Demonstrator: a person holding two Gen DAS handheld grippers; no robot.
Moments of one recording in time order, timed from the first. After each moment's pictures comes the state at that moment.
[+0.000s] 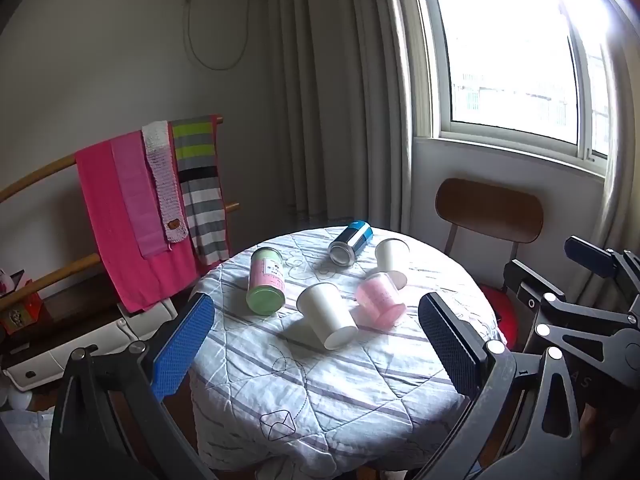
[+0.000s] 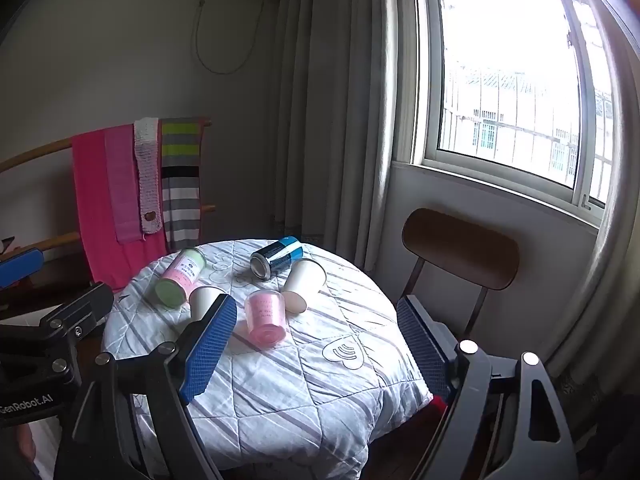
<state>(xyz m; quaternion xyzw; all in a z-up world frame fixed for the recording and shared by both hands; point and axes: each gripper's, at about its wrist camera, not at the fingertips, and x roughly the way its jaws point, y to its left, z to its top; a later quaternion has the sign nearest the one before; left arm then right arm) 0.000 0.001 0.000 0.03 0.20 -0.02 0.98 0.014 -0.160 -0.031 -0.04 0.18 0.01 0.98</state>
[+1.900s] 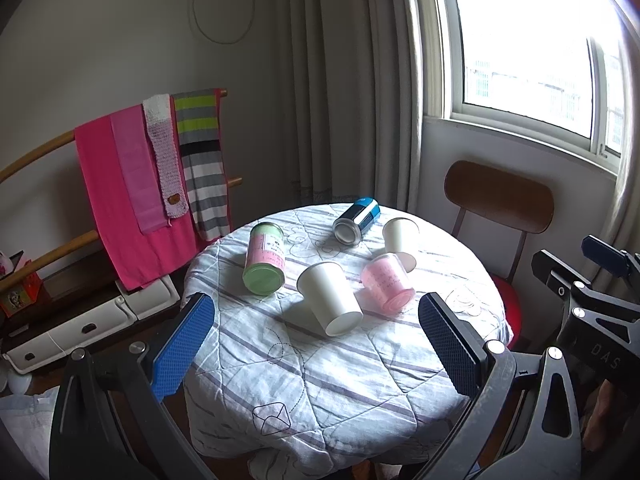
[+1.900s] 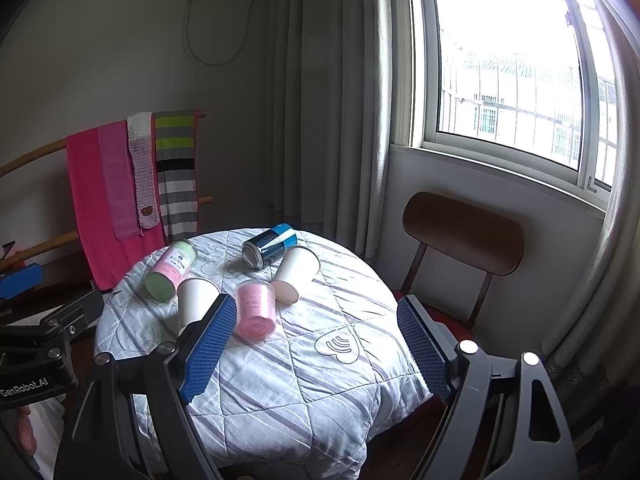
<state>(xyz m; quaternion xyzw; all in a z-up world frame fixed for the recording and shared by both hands) 0.023 0.003 -0.026 0.02 0.25 0.00 0.97 0.029 -0.175 -0.038 -0.02 0.21 0.01 0.98</state>
